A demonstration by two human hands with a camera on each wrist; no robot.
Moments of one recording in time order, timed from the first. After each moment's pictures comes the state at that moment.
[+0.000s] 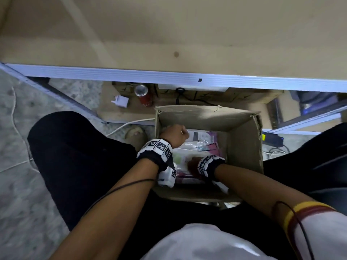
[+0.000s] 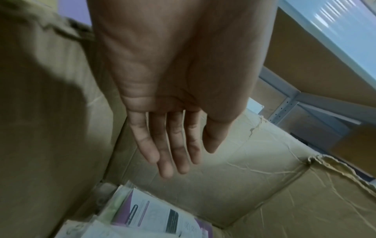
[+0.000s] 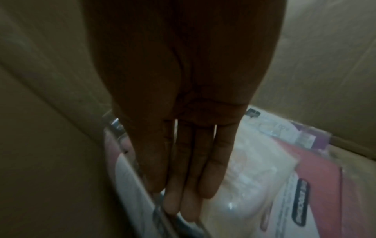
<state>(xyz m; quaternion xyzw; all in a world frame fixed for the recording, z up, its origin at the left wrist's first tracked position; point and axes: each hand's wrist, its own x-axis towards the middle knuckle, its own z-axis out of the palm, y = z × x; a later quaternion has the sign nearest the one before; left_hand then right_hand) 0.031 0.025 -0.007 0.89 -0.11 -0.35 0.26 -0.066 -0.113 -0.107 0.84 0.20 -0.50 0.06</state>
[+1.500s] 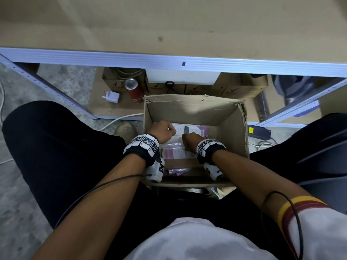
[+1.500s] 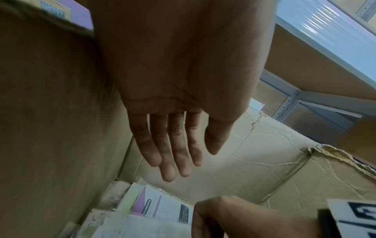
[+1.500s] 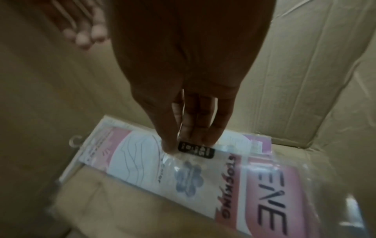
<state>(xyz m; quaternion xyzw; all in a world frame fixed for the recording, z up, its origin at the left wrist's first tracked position) 0.003 0.034 -0.003 0.89 -0.05 -0.35 0.30 -0.039 -0.126 -0.075 0.92 0.04 -0.37 -0.09</state>
